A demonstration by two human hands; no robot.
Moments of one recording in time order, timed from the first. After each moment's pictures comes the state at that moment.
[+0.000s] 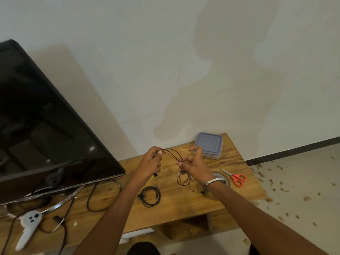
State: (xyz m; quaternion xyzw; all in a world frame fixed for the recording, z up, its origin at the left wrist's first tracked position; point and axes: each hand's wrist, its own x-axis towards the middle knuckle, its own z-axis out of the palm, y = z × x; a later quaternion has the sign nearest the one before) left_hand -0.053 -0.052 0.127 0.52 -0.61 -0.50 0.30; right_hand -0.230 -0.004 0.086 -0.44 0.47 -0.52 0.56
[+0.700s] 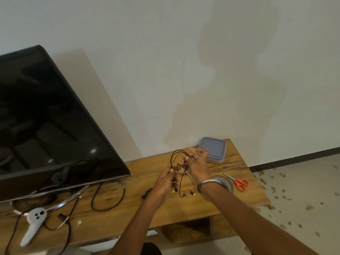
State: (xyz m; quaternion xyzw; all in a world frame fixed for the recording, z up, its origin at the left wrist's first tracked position) left_hand -0.072 -0.002 0.090 0.56 -0.51 -0.57 0.32; right_hand -0.203 -0.006 0.108 -0.27 0.48 -0.64 0.54
